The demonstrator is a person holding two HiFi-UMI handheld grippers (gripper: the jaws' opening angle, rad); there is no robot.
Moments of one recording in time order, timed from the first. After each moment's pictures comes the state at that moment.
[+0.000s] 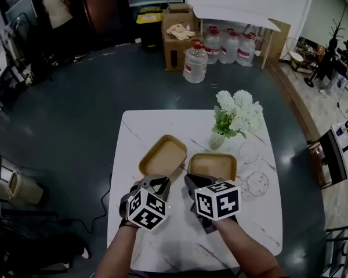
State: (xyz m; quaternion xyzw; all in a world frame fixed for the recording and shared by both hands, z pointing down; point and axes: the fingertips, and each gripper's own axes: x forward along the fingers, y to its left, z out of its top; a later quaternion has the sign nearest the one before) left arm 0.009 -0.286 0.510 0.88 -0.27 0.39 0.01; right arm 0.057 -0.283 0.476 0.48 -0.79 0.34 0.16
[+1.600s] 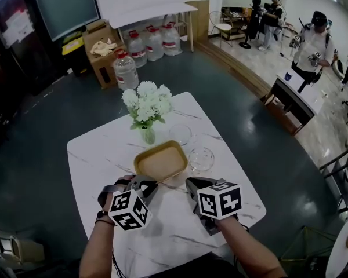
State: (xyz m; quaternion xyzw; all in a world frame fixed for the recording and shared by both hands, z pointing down) left arm 0.136 -0.201 0.493 0.86 0.07 0.44 -0.25; right arm 0.213 -0.163 0.478 0.62 -0.67 0.39 0.08
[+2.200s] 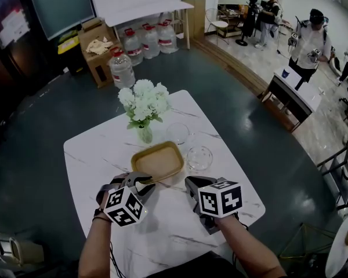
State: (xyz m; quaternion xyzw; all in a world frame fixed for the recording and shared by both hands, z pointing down) left arm 0.136 -0.214 0.506 0.88 0.07 0.42 -0.22; right arm 0.217 -0.163 0.481 0.62 -0.67 0.40 0.06
